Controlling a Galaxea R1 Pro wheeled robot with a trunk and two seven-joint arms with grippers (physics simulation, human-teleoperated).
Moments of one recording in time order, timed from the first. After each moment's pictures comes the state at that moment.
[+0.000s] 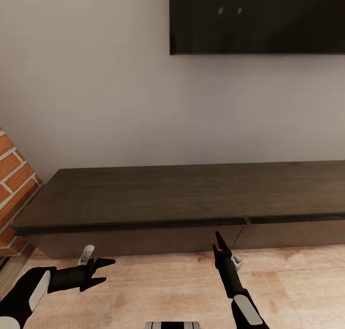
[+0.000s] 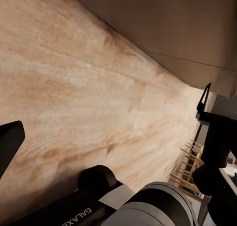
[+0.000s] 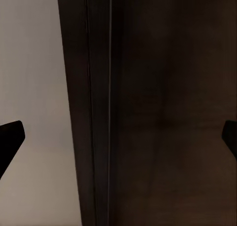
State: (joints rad) left arm -0.49 0.29 0.23 -0.66 0.27 1.04 -0.99; right arm -0.41 0.14 -0.30 -0.55 -1.13 0.09 0.85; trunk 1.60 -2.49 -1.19
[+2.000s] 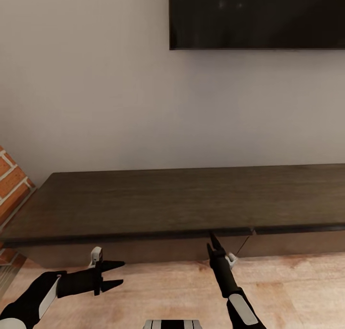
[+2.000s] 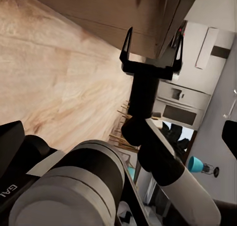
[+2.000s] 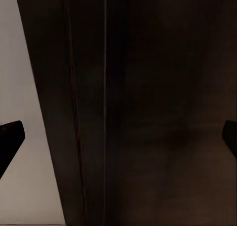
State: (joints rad) left arm -0.49 0.28 0.04 -0.59 0.26 1.03 -1.41; right arm -0.41 0.15 -0.23 -0.55 -1.12 0.09 0.86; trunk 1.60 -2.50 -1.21
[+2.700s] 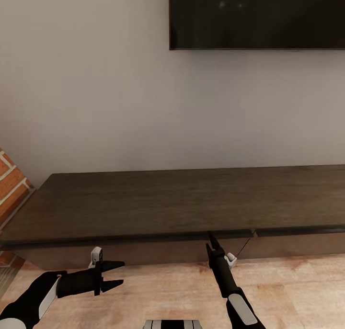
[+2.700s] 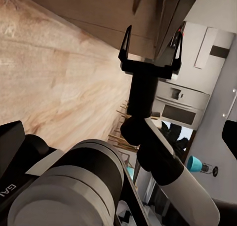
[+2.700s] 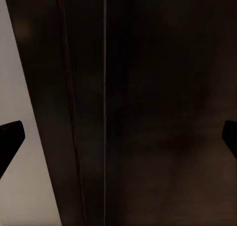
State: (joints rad) left arm -0.49 0.28 0.04 -0.59 0.26 1.03 -1.42; right arm -0.41 0.15 -0.23 -0.55 -1.12 0.09 0.85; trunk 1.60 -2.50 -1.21
